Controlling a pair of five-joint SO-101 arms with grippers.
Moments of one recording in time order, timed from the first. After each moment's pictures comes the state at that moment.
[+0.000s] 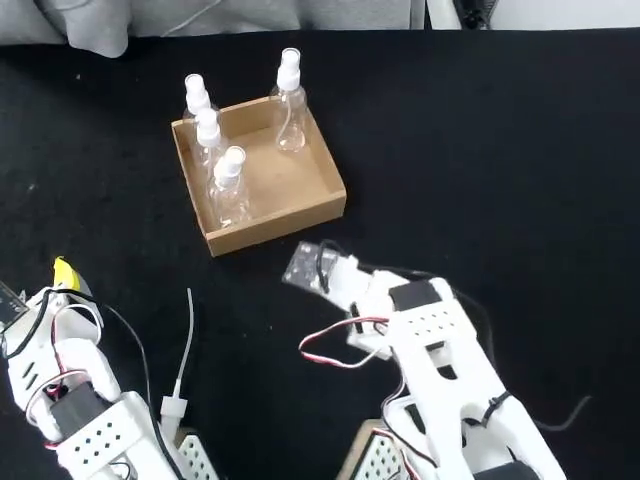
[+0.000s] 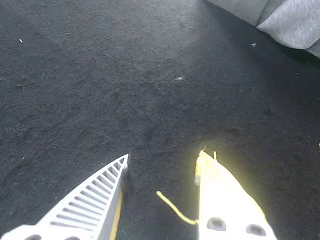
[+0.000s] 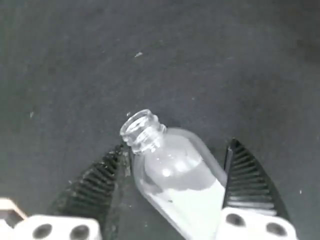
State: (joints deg) left arm -43.0 -101.9 96.1 39.2 8.3; right arm -15.7 -38.0 68.2 56.7 48.4
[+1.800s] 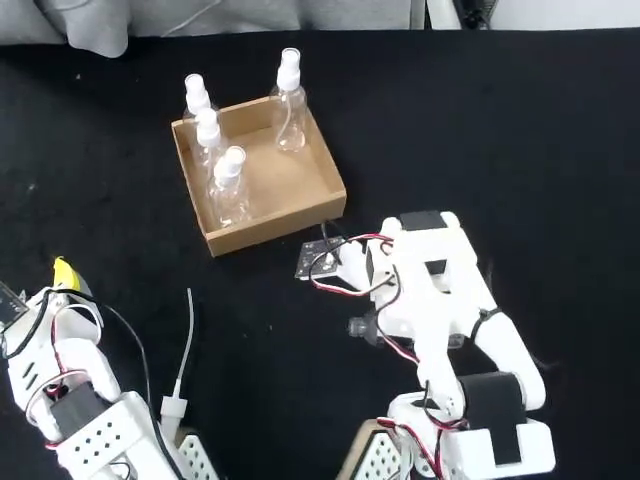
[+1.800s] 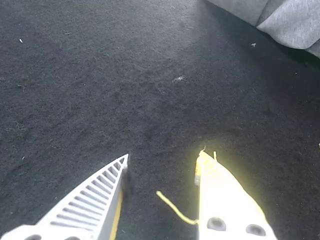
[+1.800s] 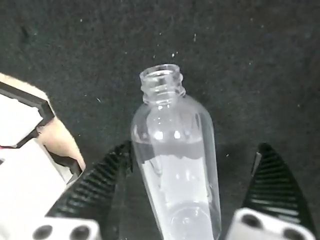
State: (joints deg) left arm -43.0 -101.9 96.1 39.2 8.3; right arm -7.5 -11.7 44.6 79.2 73.9
